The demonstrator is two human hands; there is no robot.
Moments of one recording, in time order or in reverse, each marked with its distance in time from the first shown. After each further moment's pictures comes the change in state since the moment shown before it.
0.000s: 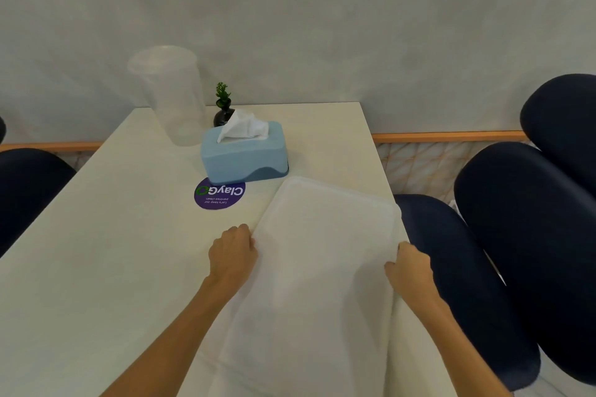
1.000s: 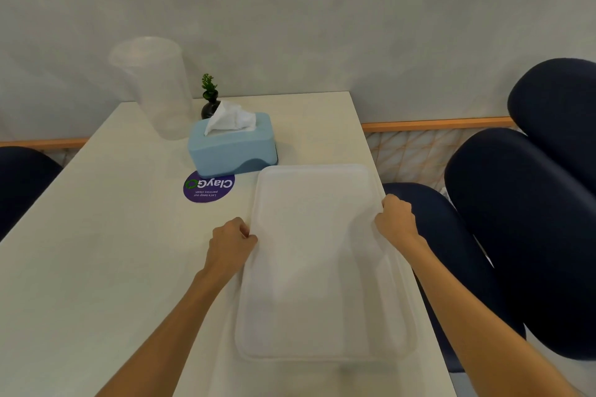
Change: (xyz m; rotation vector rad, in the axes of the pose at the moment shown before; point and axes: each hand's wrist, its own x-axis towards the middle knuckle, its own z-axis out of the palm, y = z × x) left_hand -0.003 0.010 0.003 -0.379 -0.093 -0.126; right_hand 0.057 -0.021 -0.014 -0.052 0.073 -0.073
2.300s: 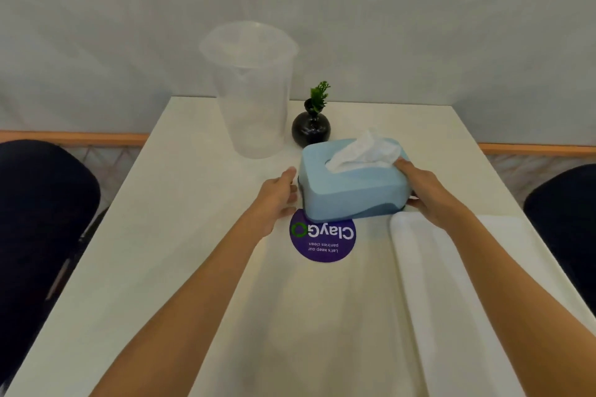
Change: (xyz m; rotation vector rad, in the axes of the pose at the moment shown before) left_hand 0.244 -0.060 -0.127 -0.785 -0.374 -0.268; right_hand 0.094 -0.252 0.101 0.710 -0.261 0.104
